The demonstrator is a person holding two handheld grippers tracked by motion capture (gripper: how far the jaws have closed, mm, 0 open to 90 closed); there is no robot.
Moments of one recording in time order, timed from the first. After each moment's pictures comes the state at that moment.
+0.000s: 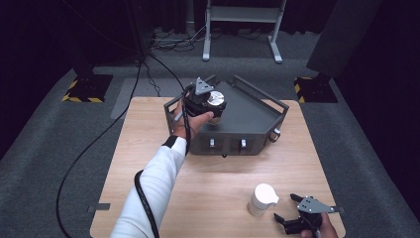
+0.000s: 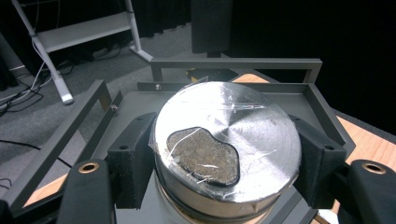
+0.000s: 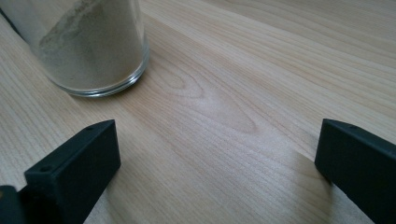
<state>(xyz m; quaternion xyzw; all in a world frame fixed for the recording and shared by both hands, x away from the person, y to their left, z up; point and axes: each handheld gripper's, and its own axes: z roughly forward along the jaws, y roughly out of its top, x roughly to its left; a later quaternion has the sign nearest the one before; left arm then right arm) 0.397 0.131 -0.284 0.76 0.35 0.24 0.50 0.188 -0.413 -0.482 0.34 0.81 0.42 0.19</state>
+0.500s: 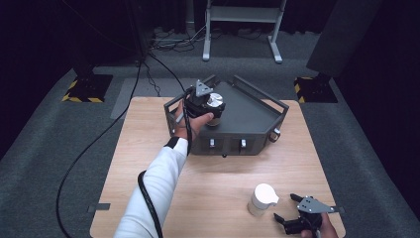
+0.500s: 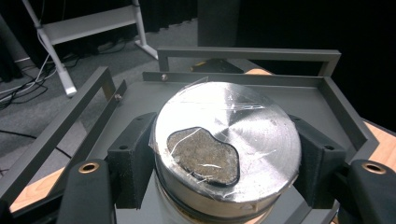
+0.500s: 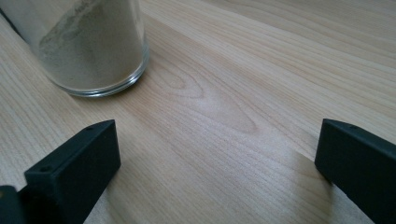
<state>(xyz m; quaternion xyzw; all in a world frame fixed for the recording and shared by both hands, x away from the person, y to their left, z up) 0.403 0.130 -0.298 0.75 0.36 0.24 0.49 0.188 -0.413 -0.482 0.34 0.81 0.43 0.19</state>
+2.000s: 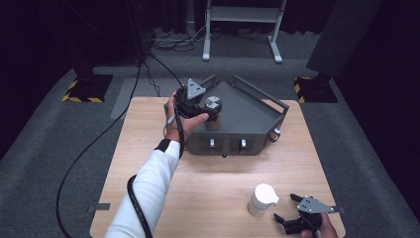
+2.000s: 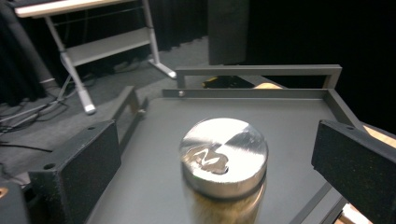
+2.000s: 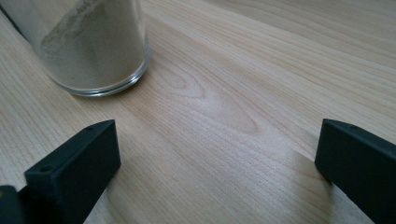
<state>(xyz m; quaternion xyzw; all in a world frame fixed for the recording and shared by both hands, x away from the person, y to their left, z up) 0.370 0.150 -0.288 0.74 0.35 0.28 0.51 0.189 -0.414 -0.482 0.34 0.82 0.43 0.19</state>
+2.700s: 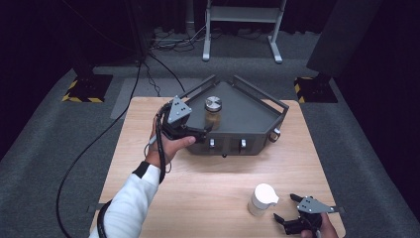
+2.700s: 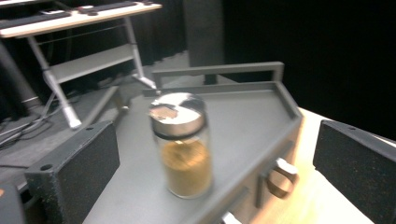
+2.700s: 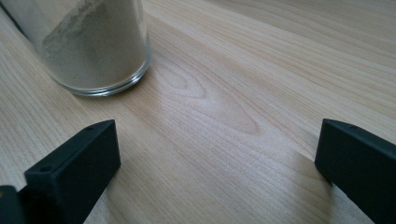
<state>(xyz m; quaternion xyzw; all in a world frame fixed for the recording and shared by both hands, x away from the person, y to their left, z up) 0.305 0.190 -0.296 0.74 0.30 0.27 0.54 0.189 -0.414 -0.482 0.34 0.82 0.43 0.19</state>
